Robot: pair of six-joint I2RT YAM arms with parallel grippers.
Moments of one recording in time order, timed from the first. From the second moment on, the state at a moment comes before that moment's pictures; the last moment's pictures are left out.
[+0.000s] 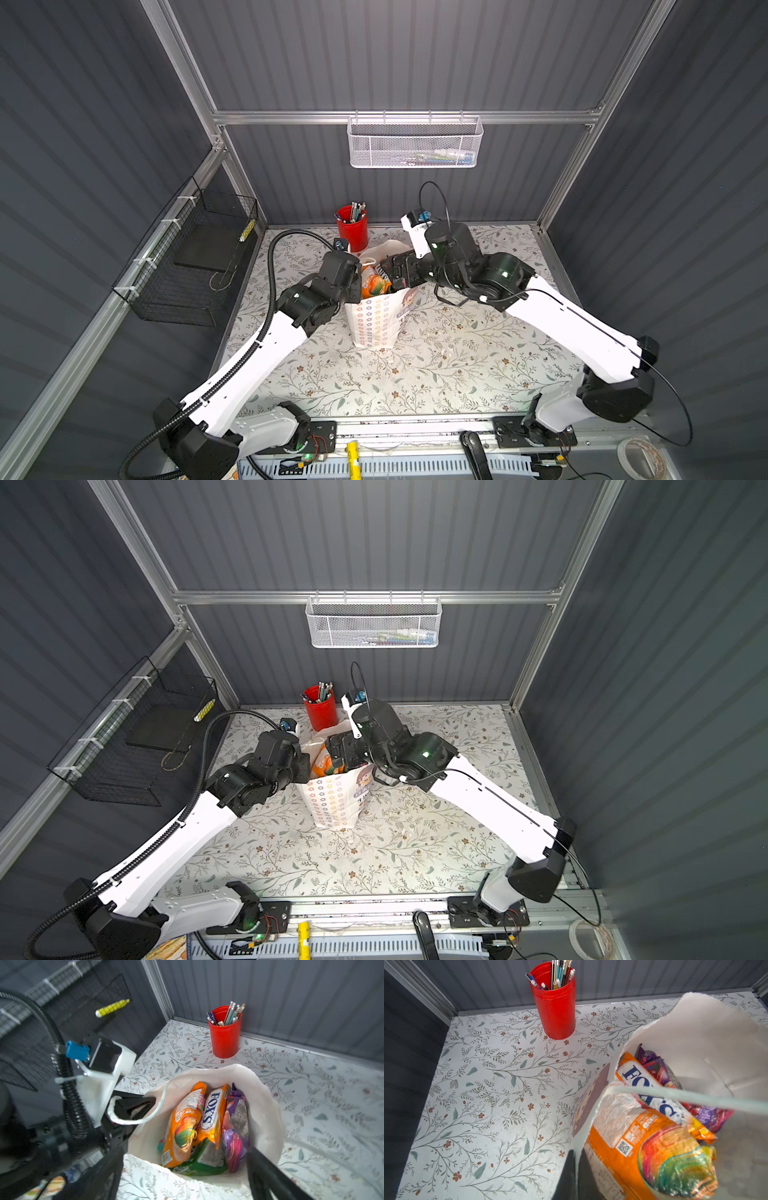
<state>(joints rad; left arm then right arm) -0.63 1.19 1.22 -0.77 -0.38 -0.32 0.95 1.48 1.74 -0.74 0.18 0.40</state>
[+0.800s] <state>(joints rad) -0.63 1.14 1.22 -0.76 -0.40 -0.29 0.86 1.25 1.30 -0.54 0.27 0.68</state>
